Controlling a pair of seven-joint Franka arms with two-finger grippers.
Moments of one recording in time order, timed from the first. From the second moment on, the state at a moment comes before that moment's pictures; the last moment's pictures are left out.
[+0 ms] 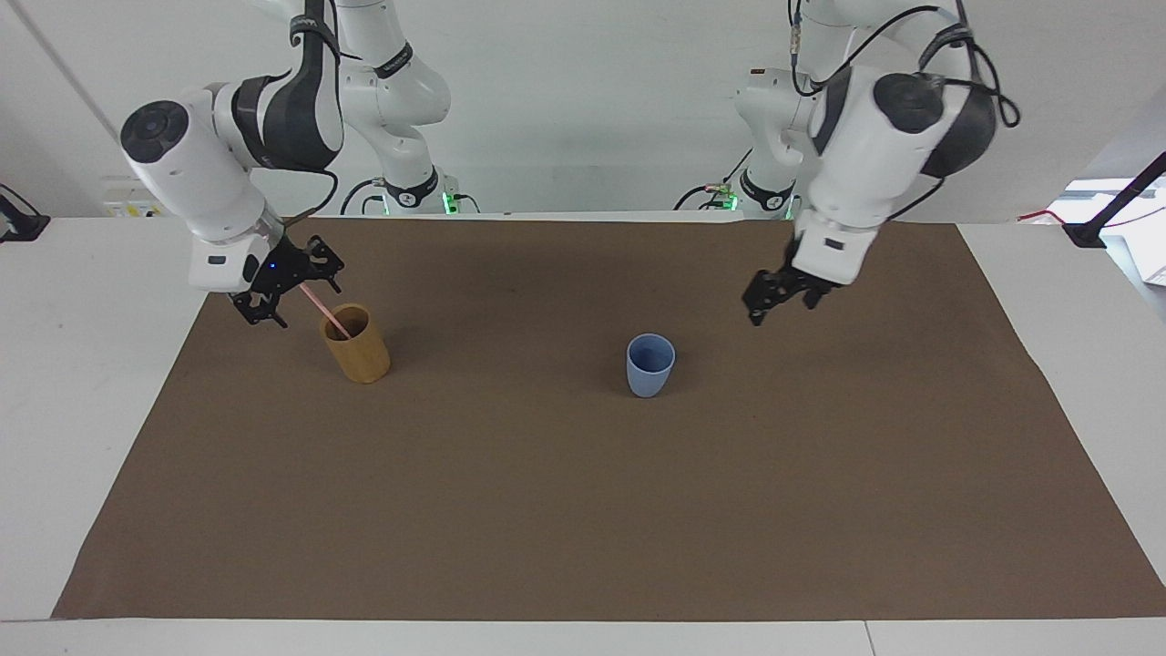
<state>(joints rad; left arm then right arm) -0.25 0.02 0.05 -1.74 -0.04 1.77 -0.41 -0.07 -0.05 -0.02 -2.06 0.05 1.89 -0.80</state>
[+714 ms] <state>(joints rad) -0.07 0.00 0.04 -1.73 0.02 1.73 -0.13 -0.07 -0.07 -0.02 -2.13 0.05 1.89 -0.87</state>
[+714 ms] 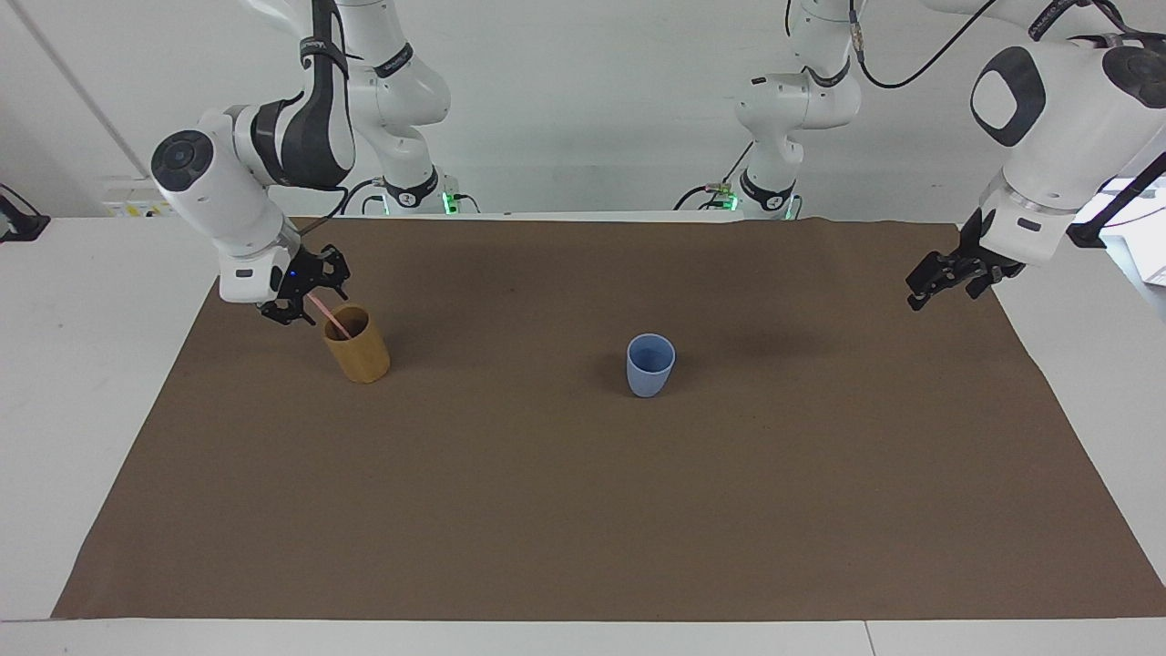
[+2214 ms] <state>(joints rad) -0.09 -0.07 0.03 -1.67 0.02 1.65 -0.12 -0.10 -0.11 -0.02 -1.76 0.02 1.41 -0.90</state>
